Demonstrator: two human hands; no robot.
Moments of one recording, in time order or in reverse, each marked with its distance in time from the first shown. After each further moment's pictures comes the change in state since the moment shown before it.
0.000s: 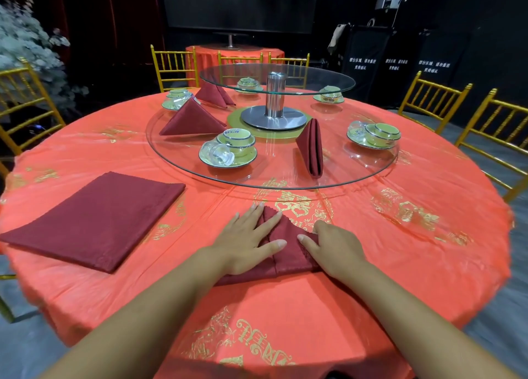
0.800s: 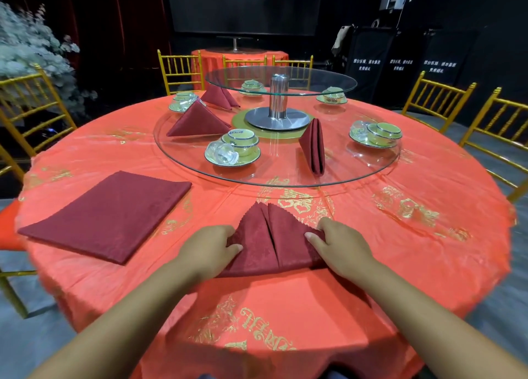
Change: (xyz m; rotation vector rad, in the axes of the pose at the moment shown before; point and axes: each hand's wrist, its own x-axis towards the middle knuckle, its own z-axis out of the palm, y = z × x) left_hand -0.062 -0.007 -0.025 -0.027 0.211 -0.298; right_hand -0.017 0.001 -0.013 0.131 0.041 -0.036
